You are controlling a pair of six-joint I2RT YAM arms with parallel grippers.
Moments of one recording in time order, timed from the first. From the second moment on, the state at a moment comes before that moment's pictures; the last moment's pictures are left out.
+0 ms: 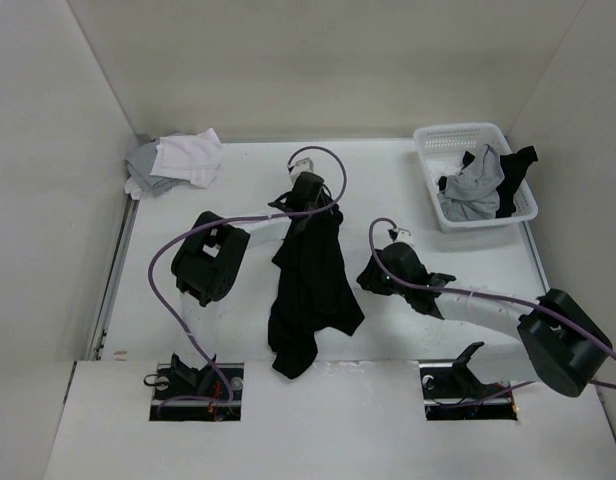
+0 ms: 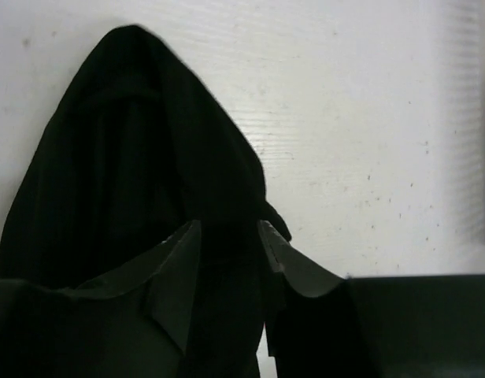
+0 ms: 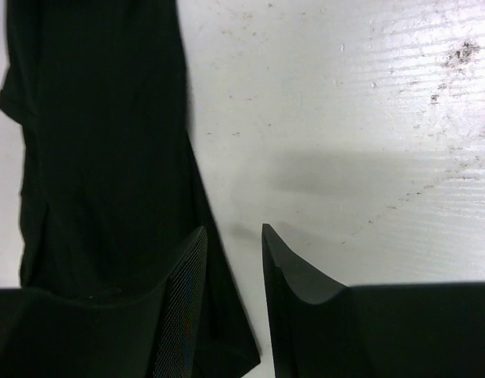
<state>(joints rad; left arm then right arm) -0.60 2.03 1.32 0.10 -0.18 -0.70 0.71 1.32 0.52 0.06 0.14 0.81</state>
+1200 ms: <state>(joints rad) -0.56 2.03 1.17 0.22 -0.12 -1.01 0.73 1.26 0.47 0.17 0.15 0.83</state>
